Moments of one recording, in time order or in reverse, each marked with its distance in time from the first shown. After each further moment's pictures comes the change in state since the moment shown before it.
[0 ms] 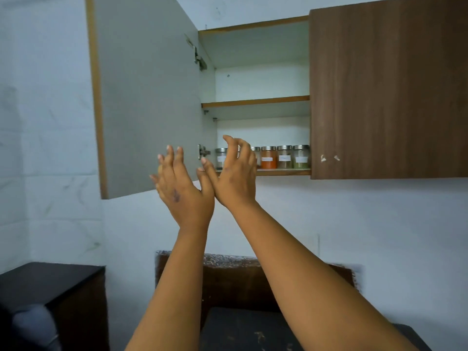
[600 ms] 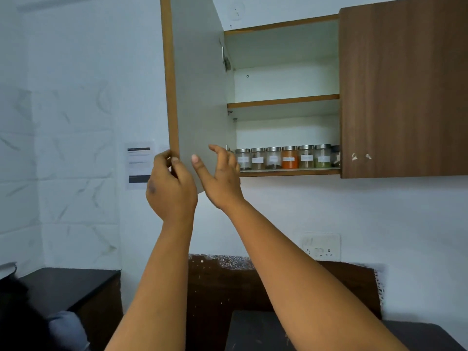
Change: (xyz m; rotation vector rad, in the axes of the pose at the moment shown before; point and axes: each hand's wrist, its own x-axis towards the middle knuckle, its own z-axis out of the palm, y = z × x) left_hand 0.081 -0.081 -0.068 -0.088 0.047 -0.177; right_hand -0.012 -0.103 0.076 0.460 -0.337 0.221
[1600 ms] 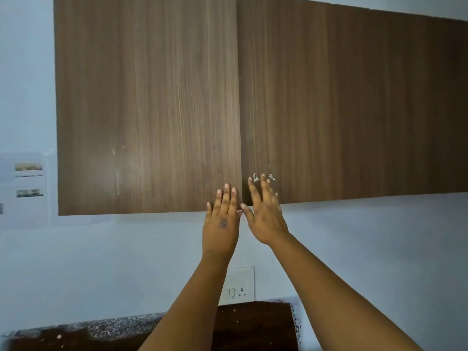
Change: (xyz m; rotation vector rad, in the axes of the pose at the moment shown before) left_hand -0.253 0.027 0.429 0.087 -0.640 0.595; right_hand 0.086 0.356 -0.315 -0.969 0.099 0.077
